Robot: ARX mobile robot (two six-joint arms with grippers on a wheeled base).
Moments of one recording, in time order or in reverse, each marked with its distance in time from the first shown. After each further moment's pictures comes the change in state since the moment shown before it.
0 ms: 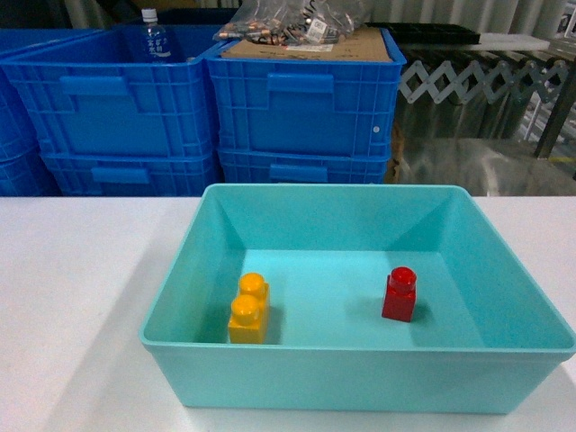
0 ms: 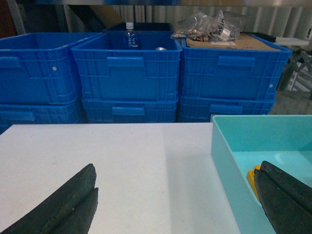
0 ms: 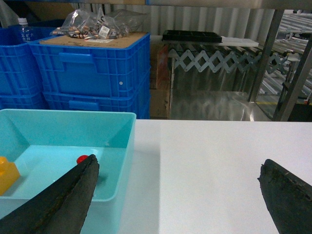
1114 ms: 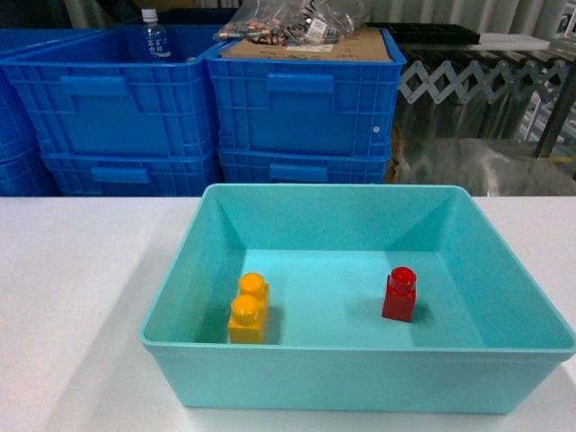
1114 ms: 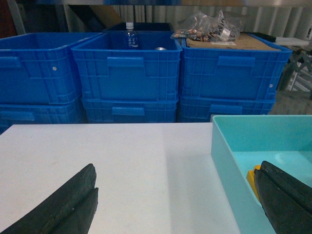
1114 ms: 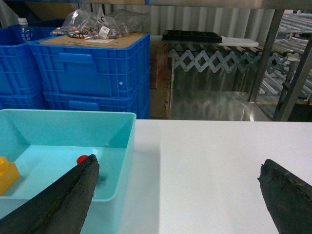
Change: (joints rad) left arm 0.000 0.000 0.000 0.000 0.000 0.000; right arm 0.000 0.000 0.000 0.000 0.000 0.000
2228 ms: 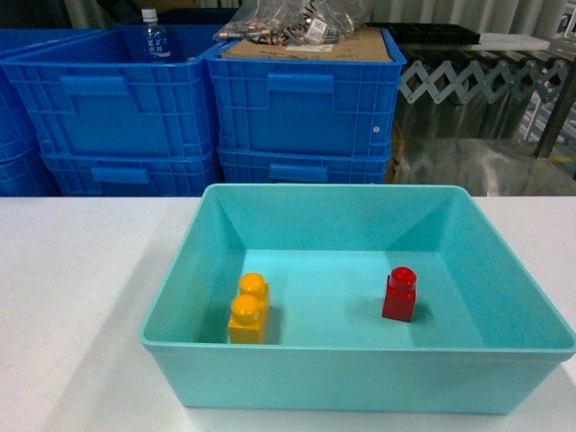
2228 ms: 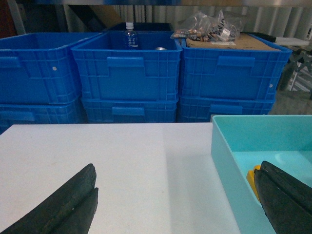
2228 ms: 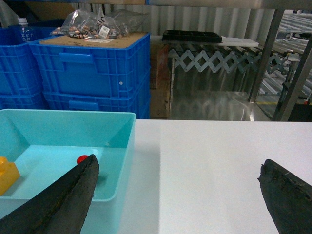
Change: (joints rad) left arm 0.000 0.000 0.000 0.000 0.000 0.000; right arm 0.000 0.000 0.000 0.000 0.000 0.000
